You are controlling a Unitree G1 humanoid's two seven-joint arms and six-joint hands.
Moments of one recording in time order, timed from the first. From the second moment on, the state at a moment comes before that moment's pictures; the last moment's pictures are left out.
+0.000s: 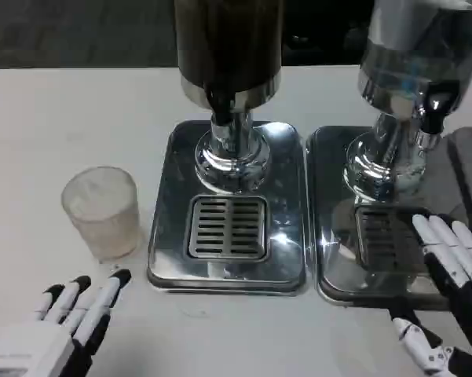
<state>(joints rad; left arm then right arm) 0.77 0.43 0.18 -0.41 0.83 -0.41 0.02 0.70 -0.32 -0.12 -0.63 -0.79 -0.29 0.06</state>
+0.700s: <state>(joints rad) 0.76 0.44 0.20 -0.37 0.78 -0.47 0.12 0.70 -0.32 -0.11 -0.62 -0.74 -0.28 0.06</state>
